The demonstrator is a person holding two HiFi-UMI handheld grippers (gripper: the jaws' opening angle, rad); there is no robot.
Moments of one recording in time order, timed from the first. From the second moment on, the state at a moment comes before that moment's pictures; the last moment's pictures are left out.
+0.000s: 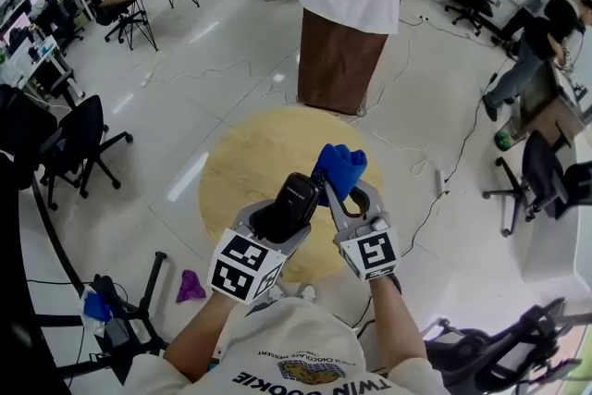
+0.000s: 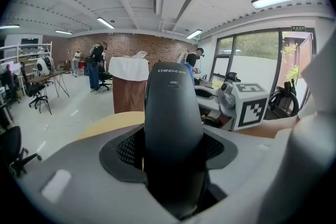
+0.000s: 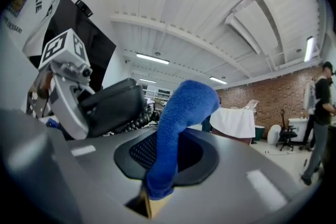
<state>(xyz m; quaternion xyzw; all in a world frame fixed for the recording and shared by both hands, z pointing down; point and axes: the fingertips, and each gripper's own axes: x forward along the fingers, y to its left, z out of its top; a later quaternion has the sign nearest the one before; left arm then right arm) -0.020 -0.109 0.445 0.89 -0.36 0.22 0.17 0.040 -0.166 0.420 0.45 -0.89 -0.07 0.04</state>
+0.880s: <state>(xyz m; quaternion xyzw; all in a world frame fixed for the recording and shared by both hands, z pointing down) -0.017 -0.128 0.418 0.90 -0.35 0.19 0.18 -0.018 -0.128 0.476 0.38 -0.91 -0.13 0.12</state>
